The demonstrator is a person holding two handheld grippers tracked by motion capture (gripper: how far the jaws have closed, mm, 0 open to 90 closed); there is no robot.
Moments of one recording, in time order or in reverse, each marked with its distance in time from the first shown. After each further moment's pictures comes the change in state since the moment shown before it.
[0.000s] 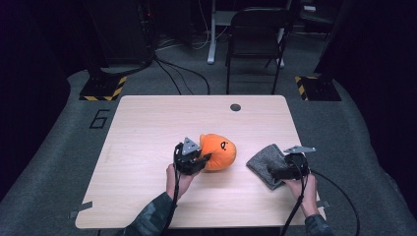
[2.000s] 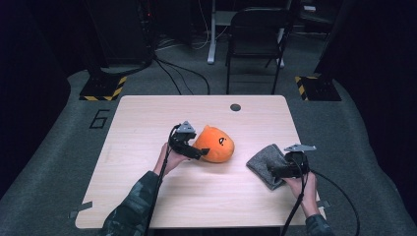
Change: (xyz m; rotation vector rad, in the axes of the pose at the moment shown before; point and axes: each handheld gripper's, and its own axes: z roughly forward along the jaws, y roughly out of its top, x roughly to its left) left arm 0.075 0.027 0.043 0.101 -0.232 0.137; right arm -0.002 0.005 0.000 -0.019 0.007 -0.004
